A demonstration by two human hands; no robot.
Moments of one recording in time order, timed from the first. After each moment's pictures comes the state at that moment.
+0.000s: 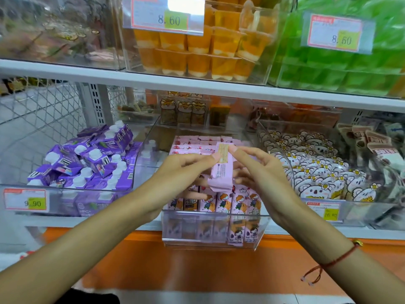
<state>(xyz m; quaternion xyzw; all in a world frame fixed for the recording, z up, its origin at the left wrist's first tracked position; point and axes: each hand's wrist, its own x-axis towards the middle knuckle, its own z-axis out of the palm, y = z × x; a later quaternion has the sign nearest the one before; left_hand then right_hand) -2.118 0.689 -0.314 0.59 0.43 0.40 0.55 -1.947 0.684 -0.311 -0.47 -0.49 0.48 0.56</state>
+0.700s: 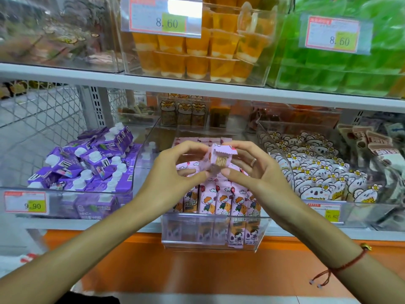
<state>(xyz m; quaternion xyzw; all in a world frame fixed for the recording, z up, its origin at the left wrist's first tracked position) -2.124 0.691 -0.322 0.71 0.39 0.49 0.32 -1.936 0.682 -0.318 -0.35 -0.66 0.43 0.50</state>
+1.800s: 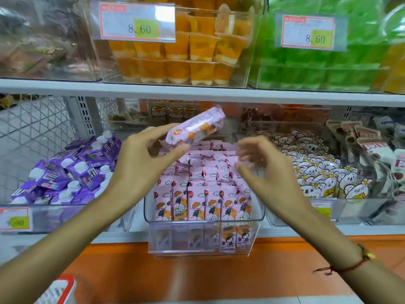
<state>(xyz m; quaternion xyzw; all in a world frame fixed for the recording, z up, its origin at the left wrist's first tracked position) -2.133 0.713 -0.304 0.71 0.41 0.54 0.17 -1.907 0.690 -0.316 -0.51 -0.71 0.09 0.47</state>
